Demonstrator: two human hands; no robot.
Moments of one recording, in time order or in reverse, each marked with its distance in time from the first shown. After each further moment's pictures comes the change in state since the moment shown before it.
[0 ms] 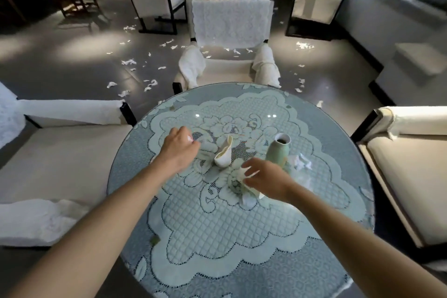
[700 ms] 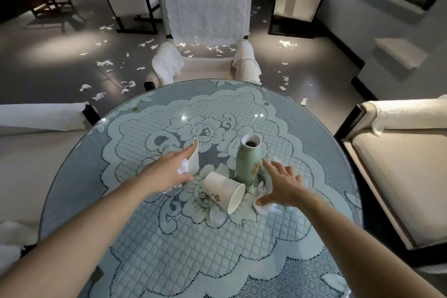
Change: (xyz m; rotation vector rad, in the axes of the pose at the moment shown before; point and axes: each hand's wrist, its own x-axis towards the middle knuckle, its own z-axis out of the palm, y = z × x) left_hand 0.045 0.000 0.092 0.248 -0.354 0.182; right_hand 0.047 0.166 -0.022 -0.418 0.042 0.215
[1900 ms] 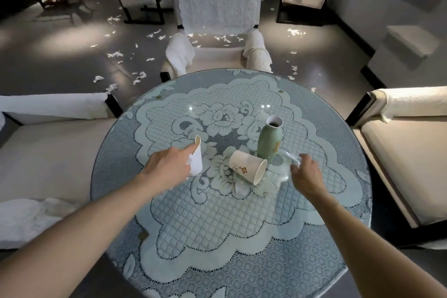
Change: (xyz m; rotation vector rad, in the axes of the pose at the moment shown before) left_hand -0.076 -0.020 -0.018 0.296 0.172 -0.060; right_hand -0.058 -0.036 0.011 0.451 0.357 0.311
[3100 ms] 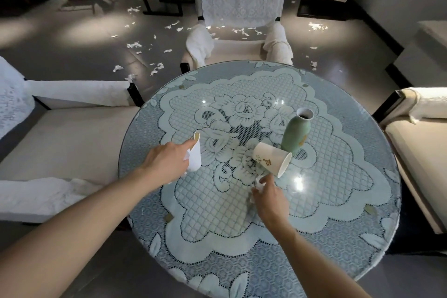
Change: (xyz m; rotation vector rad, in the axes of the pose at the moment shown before) left_hand -0.027 -0.054 0.005 0.010 -0.031 -0.097; right_hand -0.092 -0.052 0.110 -0.022 -0.137 -0.060
